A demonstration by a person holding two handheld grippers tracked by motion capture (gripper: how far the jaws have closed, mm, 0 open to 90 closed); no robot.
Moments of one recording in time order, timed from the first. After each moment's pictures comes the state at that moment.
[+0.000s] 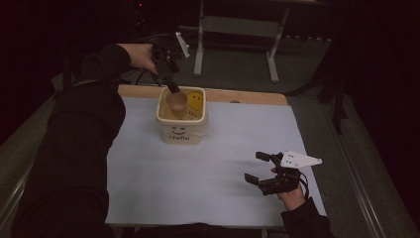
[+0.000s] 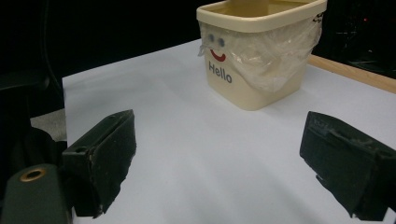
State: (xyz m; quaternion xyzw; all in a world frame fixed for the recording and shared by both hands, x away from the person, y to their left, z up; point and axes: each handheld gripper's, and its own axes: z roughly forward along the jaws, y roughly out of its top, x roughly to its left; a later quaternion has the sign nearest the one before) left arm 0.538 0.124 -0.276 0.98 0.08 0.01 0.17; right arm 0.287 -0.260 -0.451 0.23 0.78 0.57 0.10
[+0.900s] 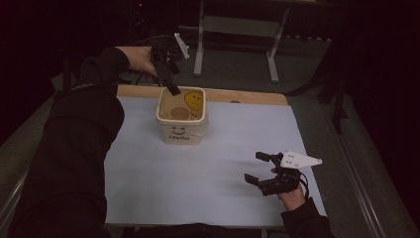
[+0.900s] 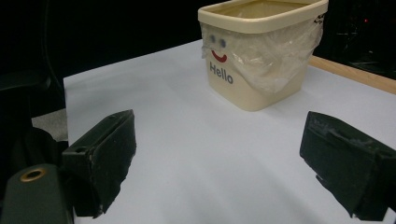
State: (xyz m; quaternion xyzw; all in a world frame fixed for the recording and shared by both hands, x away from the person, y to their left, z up) left arm 0.525 0.124 -0.275 0.98 0.08 0.00 0.20; right arm 0.286 -0.259 -0.450 0.23 0.78 0.57 0.10
